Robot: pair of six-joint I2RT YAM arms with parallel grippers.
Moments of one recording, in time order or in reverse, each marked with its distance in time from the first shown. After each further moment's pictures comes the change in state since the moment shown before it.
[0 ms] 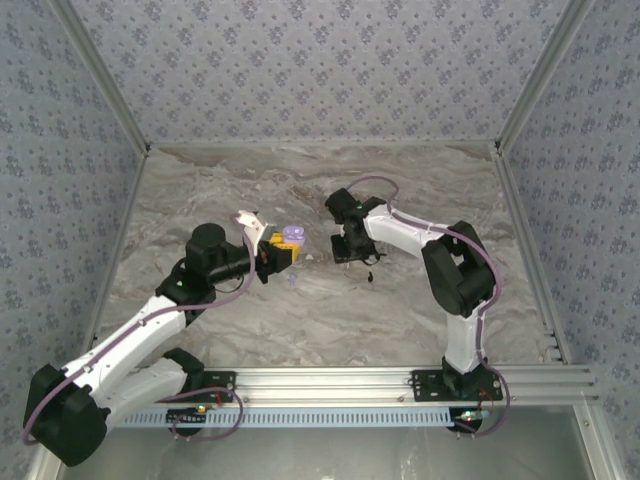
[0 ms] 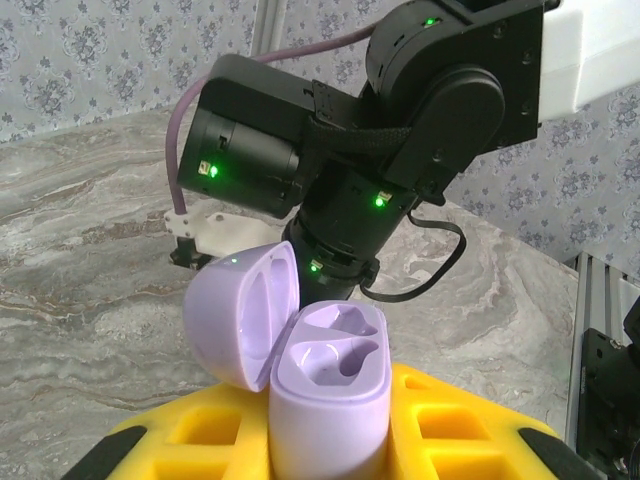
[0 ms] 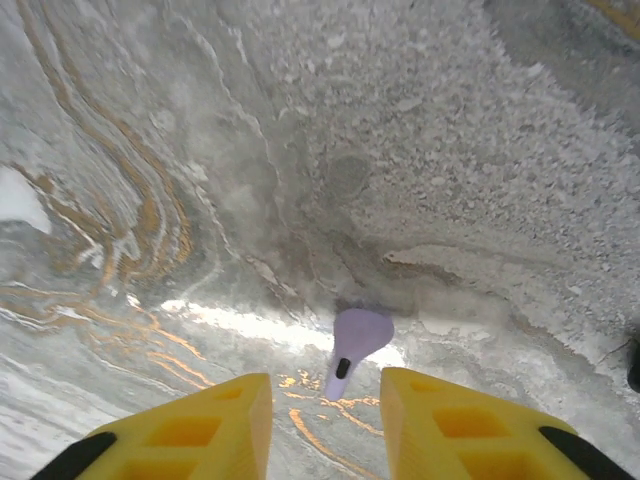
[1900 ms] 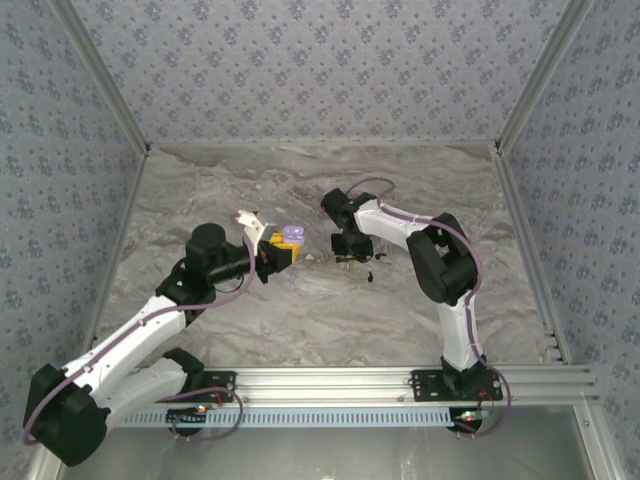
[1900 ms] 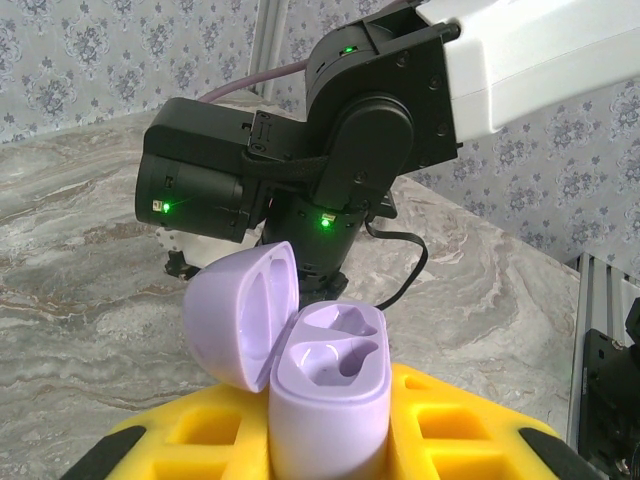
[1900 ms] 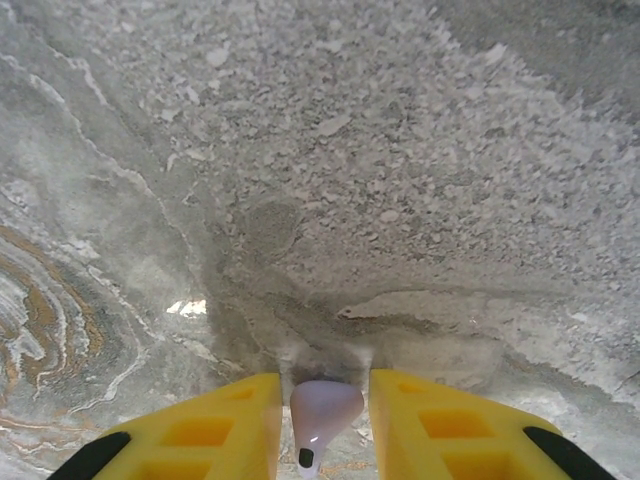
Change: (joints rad) left arm 0.000 0.000 0.000 0.001 -0.003 0.000; right arm -0.010 0.135 0.104 -0.089 0.029 0.123
